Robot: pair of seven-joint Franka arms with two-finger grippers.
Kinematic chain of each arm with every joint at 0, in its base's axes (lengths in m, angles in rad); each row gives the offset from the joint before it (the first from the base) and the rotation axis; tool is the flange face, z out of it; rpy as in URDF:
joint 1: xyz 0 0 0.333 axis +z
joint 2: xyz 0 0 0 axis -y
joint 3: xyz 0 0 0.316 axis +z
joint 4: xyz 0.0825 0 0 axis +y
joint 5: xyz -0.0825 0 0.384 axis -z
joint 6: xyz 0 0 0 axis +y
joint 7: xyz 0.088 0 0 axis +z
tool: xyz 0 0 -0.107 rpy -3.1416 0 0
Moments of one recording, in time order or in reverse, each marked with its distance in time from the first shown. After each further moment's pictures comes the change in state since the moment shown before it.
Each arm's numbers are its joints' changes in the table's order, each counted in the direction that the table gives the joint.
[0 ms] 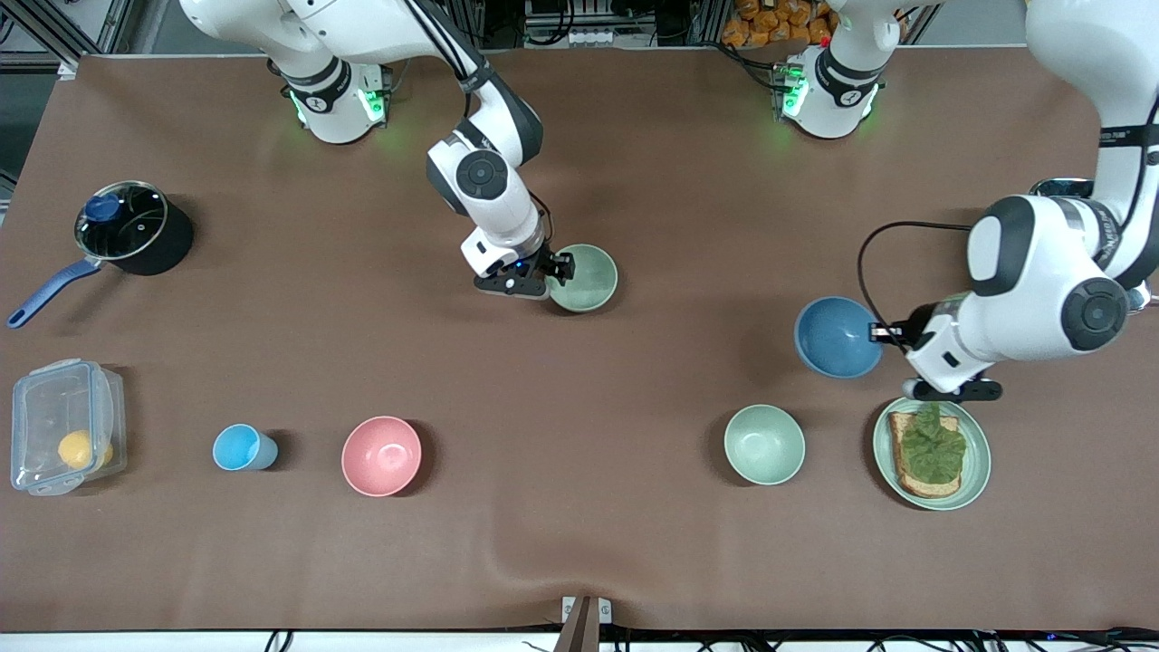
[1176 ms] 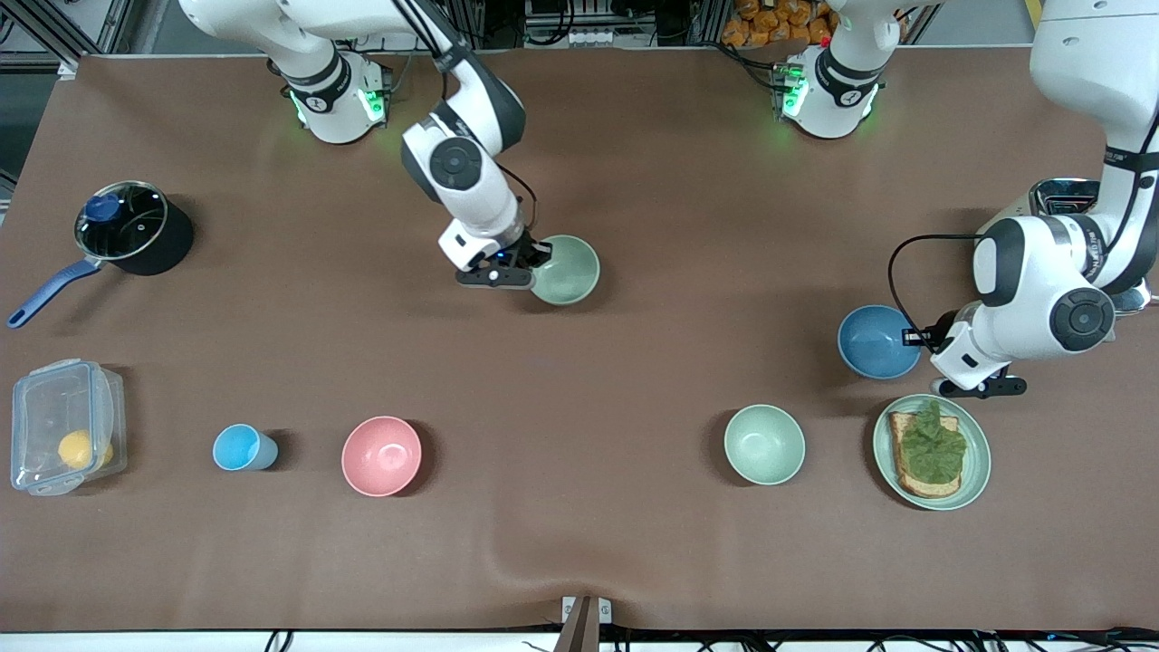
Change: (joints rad) left arm 0.002 -0.046 0.170 0.145 -0.145 -0.207 -0.067; right arm -0.031 0.083 0.026 0.036 -0.012 0.088 0.131
